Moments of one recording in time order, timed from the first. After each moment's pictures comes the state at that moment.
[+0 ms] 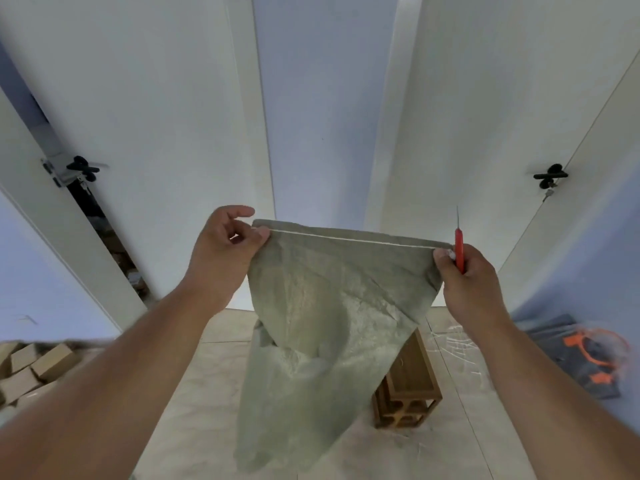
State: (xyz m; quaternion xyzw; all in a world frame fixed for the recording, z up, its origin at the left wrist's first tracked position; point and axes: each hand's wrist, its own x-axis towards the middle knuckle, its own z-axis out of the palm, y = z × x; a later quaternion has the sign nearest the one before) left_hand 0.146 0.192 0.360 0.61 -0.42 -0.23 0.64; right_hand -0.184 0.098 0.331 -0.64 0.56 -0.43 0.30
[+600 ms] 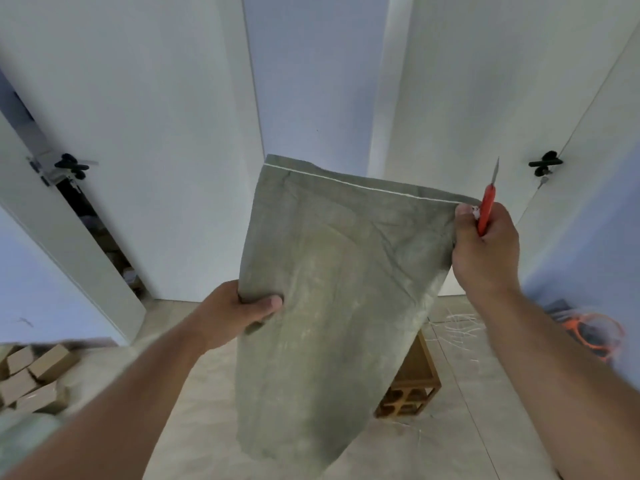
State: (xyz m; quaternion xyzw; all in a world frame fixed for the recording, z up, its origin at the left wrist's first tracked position) left_hand 0.155 0.229 0.304 0.71 -0.51 -0.32 0.35; right_hand -0.176 0.093 0.360 -0.60 0.54 -0.55 0.22
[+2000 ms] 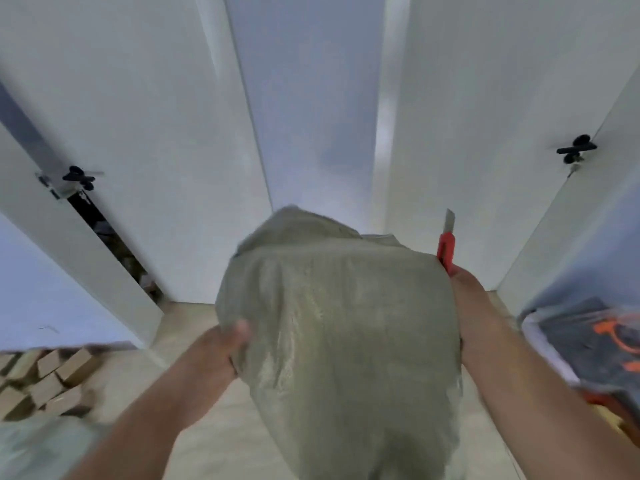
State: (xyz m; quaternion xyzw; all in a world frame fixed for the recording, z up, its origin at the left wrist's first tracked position) left_hand 0.124 0.240 0.311 0.54 -0.34 -0.56 0.53; right_hand -0.167 0.090 0.357 -0.46 0.58 -0.34 0.59
